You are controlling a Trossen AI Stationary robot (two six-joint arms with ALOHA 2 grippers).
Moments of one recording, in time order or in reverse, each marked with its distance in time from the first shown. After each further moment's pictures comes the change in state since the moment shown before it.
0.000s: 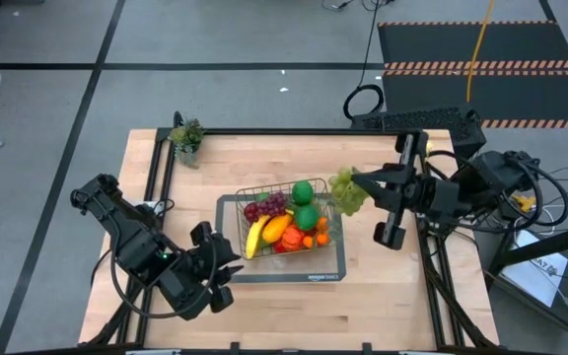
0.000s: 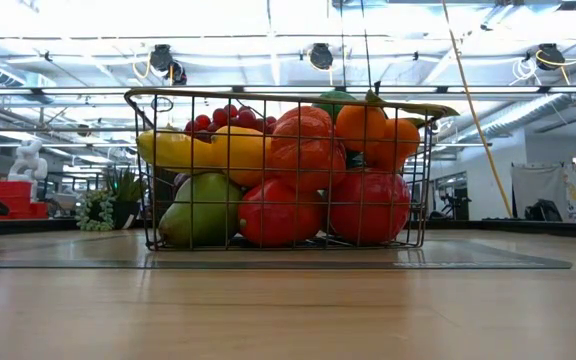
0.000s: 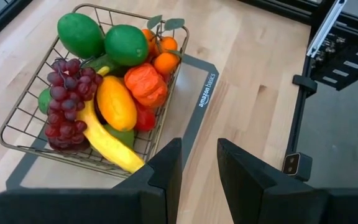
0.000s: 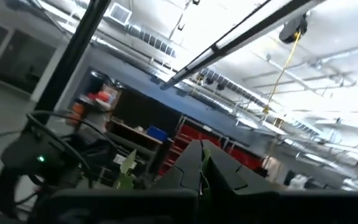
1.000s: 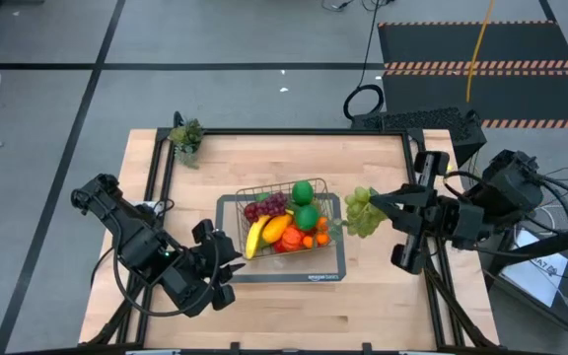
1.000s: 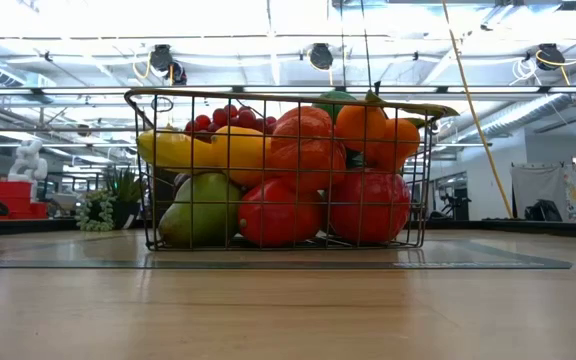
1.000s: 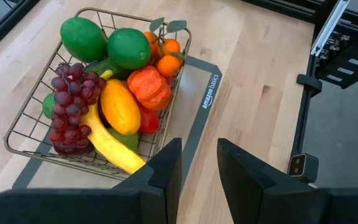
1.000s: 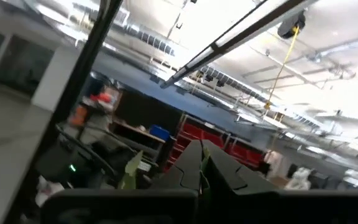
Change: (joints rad) left arm 0.018 0.000 0.000 0.002 0.002 0.031; right arm 0.199 0.009 0.000 0.068 0.194 -0.068
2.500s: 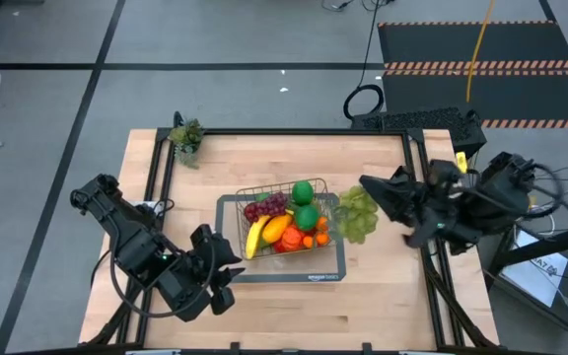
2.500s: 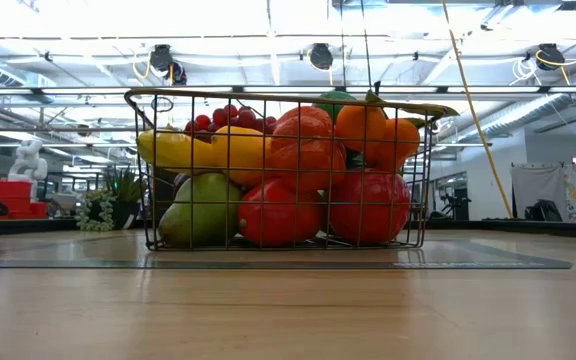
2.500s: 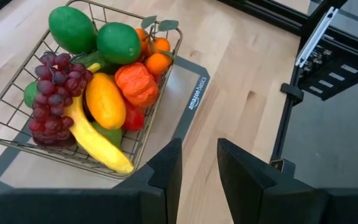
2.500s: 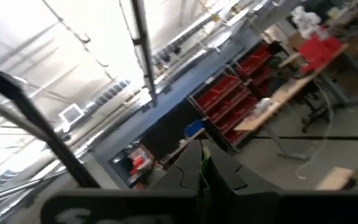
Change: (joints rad) left arm -0.026 0.000 0.000 0.028 0.000 -0.087; right arm -0.023 0.025 -0.045 0.083 0.278 1.073
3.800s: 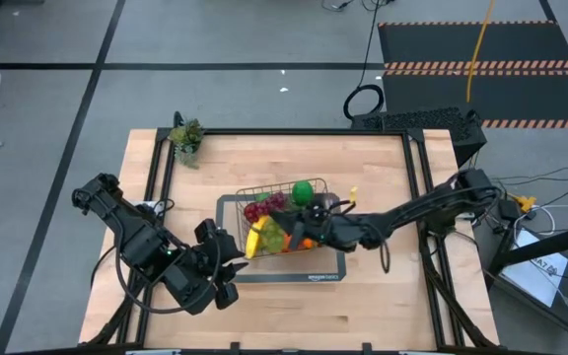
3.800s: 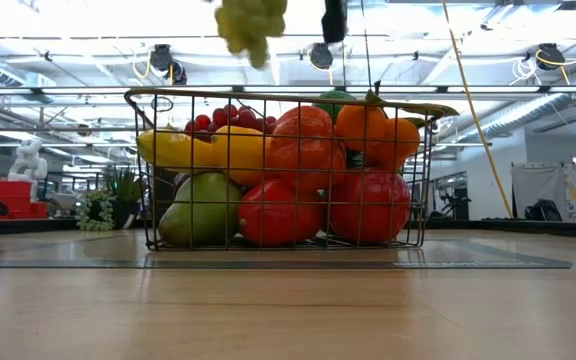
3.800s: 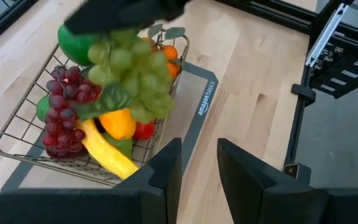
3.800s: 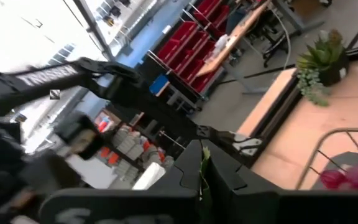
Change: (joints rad) left arm 0.035 0.000 0.000 0.005 0.000 0.080; right arm -0.361 0.371 -0.486 0.380 -0.315 0.538
